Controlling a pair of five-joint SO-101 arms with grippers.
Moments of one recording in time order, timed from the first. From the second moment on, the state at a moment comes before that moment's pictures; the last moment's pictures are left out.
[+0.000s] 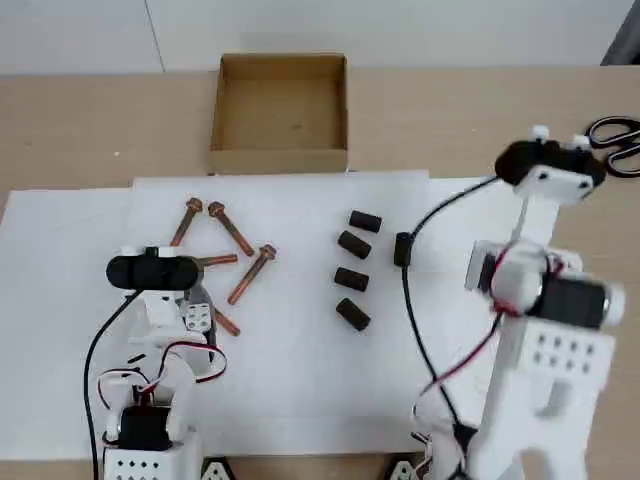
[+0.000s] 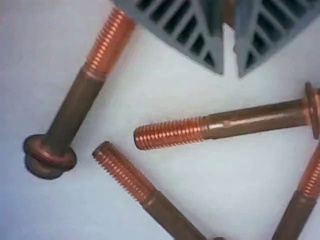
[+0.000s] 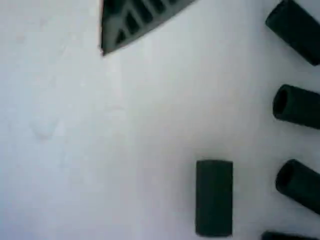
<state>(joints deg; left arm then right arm) -1.7 -102.9 96.4 51.6 6.6 10.3 -39.4 23.6 85.2 -0.6</state>
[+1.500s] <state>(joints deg) -4.2 -26.9 10.0 95.9 0.3 -3.2 -15.8 16.7 87.8 4.6</state>
